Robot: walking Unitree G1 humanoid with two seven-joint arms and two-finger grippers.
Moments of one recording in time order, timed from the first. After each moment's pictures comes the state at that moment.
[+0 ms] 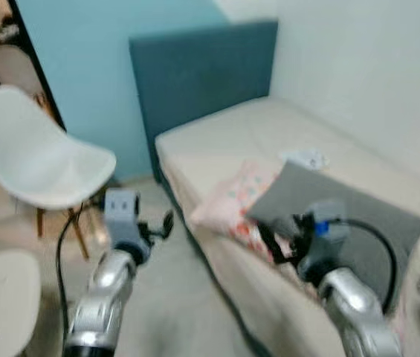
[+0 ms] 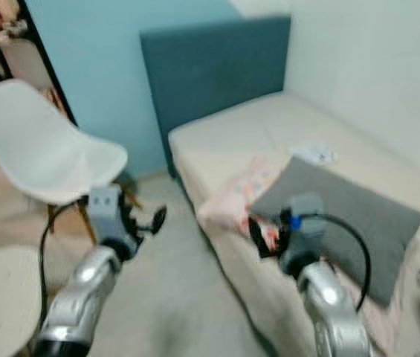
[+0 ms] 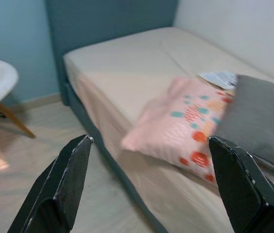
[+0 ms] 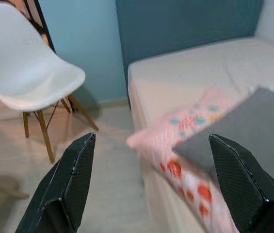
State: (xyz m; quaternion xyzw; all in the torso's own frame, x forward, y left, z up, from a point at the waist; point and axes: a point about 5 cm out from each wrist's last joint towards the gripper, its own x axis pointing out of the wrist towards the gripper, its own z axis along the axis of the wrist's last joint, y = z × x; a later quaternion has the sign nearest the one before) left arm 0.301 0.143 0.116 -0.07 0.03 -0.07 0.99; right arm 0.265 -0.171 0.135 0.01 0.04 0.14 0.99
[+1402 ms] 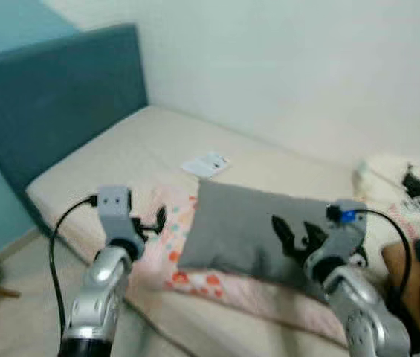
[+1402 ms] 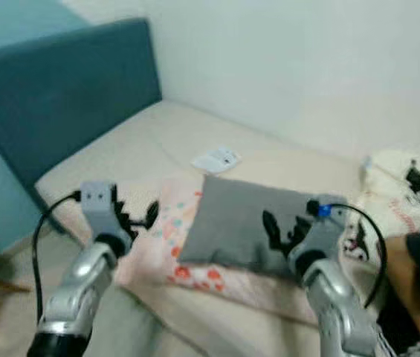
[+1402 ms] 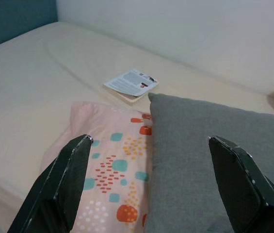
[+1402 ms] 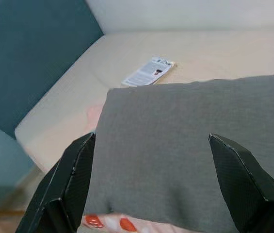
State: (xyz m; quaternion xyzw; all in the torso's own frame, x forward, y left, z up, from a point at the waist) left arm 0.307 0.151 0.122 -0.08 0.02 -0.04 1.00; right arm 0.274 -0.186 0.131 0.18 0.08 0.06 0.98
